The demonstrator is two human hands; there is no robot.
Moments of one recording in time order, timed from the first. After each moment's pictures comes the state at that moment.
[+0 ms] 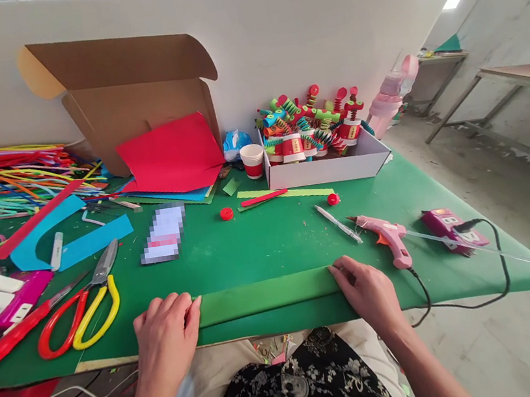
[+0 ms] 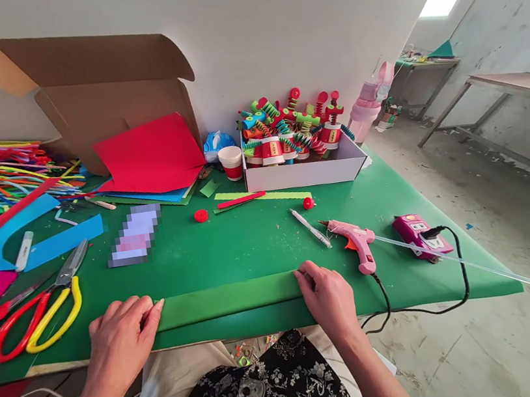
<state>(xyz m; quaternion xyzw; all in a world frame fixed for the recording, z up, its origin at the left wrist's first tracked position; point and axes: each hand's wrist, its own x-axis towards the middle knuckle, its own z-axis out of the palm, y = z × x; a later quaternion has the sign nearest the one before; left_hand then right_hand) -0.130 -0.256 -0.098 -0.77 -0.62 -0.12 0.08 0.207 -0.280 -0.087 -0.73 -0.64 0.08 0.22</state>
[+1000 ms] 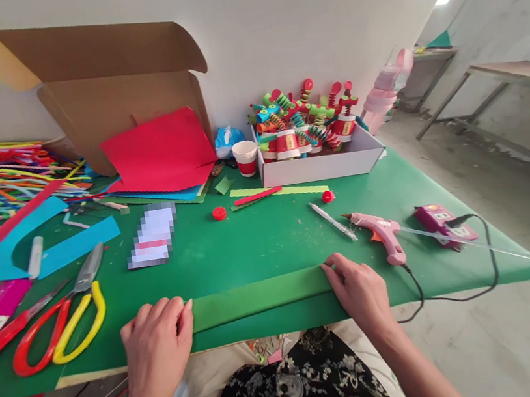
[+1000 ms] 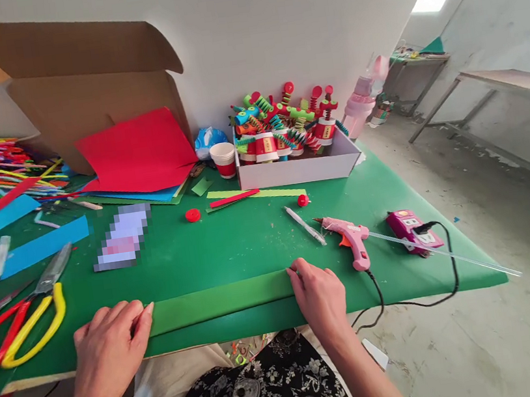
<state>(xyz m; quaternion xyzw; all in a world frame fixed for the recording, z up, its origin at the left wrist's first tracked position) -0.134 -0.255 -0.102 -0.77 -0.62 -0.11 0.09 0.200 -0.280 -0.095 -0.72 -0.66 -0.04 0.20</state>
